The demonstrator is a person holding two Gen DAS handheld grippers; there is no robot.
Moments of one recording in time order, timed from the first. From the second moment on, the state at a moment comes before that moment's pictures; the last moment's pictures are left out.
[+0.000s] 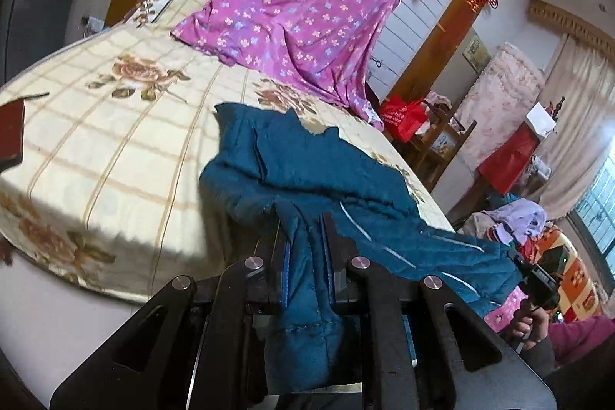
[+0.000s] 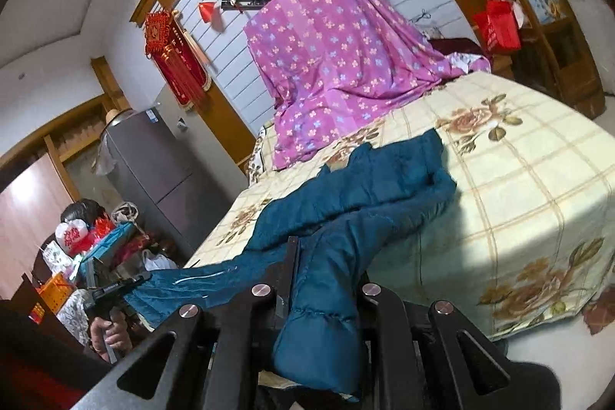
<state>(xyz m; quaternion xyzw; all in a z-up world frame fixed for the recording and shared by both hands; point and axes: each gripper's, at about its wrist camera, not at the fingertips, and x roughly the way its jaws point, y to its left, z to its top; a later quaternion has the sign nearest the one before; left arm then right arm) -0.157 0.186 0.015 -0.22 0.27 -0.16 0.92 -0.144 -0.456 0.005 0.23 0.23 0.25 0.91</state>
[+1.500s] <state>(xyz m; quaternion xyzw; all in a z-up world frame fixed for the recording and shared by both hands) 0.314 0.132 -0.087 -0.11 0.38 0.07 0.91 0.307 -0.397 -0.082 0.22 0.33 0.08 0.92</state>
